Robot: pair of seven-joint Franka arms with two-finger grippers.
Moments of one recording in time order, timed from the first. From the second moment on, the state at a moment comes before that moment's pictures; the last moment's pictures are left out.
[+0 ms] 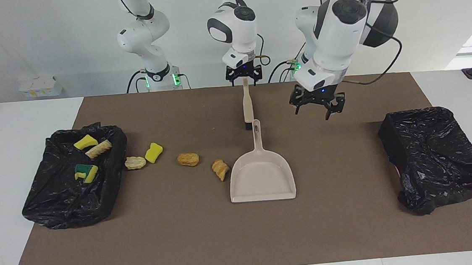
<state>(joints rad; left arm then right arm) -0.36 0.15 -0.09 -1.69 -0.02 1.85 -0.07 0.83 -0.07 0.19 -2.33 0.07 2.21 1.04</state>
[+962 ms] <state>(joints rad) -0.53 0.29 -0.09 -1.83 -0.02 2.13 -0.37 0.87 -0.05 0.18 -2.36 0.11 2.24 1.05</state>
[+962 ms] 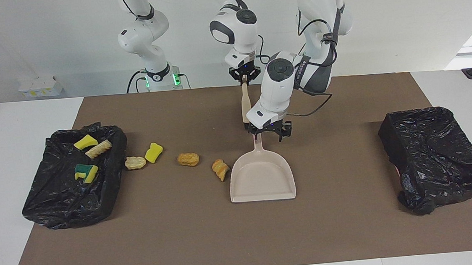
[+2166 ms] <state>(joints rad) -0.59 0.32 -0.09 -1.86 -0.03 2.16 -0.43 0.42 -0.16 0.16 -2.14 0.07 1.69 0.75</state>
